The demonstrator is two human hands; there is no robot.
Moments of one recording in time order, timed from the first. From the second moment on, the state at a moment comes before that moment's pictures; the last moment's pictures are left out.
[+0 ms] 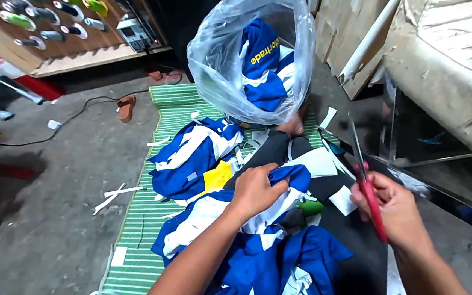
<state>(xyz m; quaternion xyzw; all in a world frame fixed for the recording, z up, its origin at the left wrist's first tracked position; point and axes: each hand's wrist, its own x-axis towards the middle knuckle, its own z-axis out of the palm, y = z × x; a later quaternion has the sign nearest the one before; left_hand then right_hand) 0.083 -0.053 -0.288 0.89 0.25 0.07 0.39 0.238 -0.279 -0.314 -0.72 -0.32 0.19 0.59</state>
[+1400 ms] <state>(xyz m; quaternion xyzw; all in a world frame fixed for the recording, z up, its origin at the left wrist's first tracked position) 0.079 -0.046 -0.280 0.84 0.17 0.00 0.52 0.234 -0.296 -0.344 -0.66 -0.42 0.35 0.51</state>
